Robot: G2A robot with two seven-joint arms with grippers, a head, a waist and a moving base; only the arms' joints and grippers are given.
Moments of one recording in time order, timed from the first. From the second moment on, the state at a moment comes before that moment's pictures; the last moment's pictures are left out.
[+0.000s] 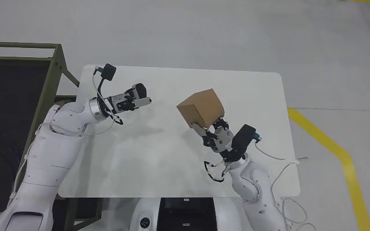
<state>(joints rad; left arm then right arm) 1.15 -0.89 -1.37 -1.48 -0.14 -0.70 -0.87 -1.60 -1.46 1.22 -1.84 -1.26 -0.53 -0.29</state>
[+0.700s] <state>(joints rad) 1.15 -0.89 -1.37 -1.49 -0.13 -0.70 -0.86 -1.57 -1.45 1.20 -1.94 -1.21 -0.56 -0.23</state>
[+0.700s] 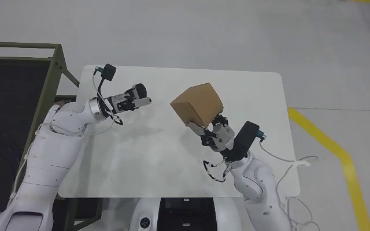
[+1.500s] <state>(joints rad) 1.15 -0.89 -1.37 -1.49 -0.13 -0.70 -0.86 -1.24 -1.43 1.30 -2.03 -0.75 -0.72 -0.12</state>
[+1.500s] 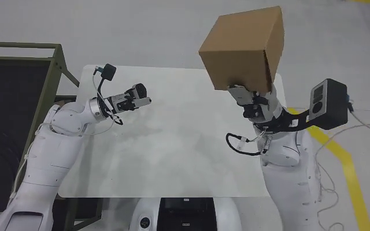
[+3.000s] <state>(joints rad) 1.15 -0.89 -1.37 -1.49 -0.13 -0.70 -0.86 -1.34 -1.41 1.21 -2.35 -1.77 -0.23 -0.20</state>
